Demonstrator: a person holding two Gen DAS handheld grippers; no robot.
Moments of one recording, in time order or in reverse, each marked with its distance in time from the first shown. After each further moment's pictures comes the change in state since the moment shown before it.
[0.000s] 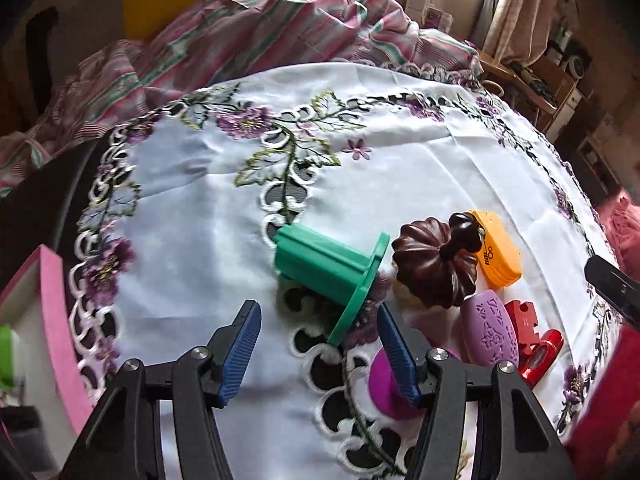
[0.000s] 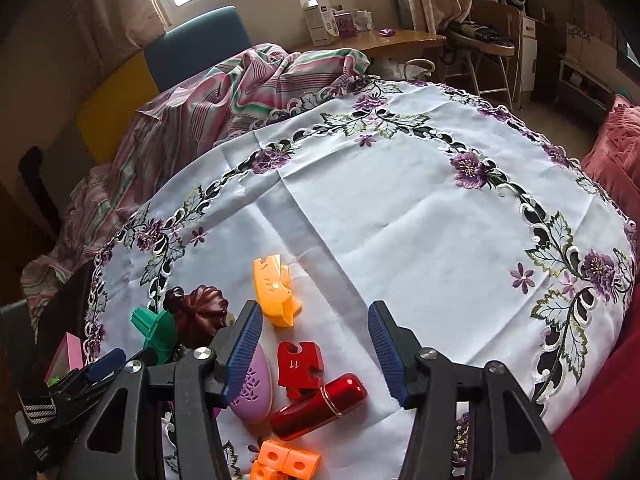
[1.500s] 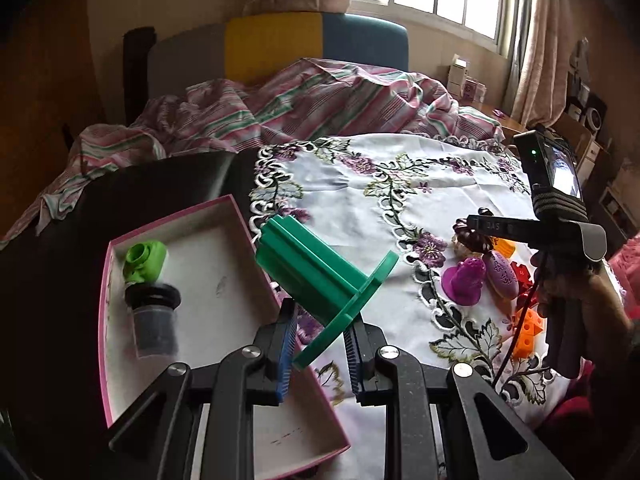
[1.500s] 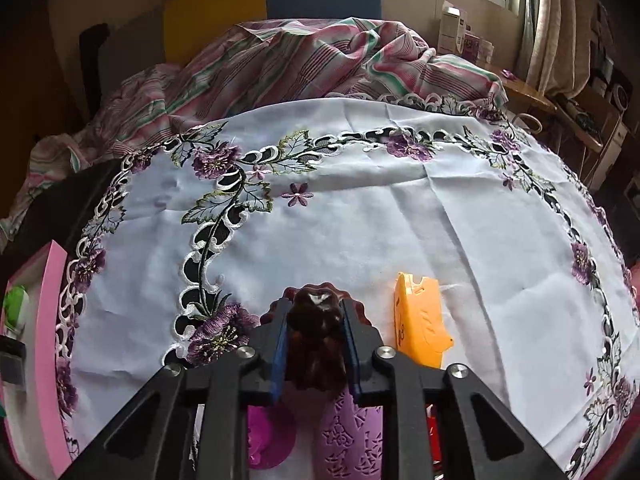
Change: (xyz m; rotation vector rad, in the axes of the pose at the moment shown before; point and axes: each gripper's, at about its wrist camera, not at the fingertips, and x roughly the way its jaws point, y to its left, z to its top) left arm -0.155 0.086 -0.124 -0.118 -0.256 0.134; right arm 0.070 0.119 -0.014 -0.432 0.057 0.028
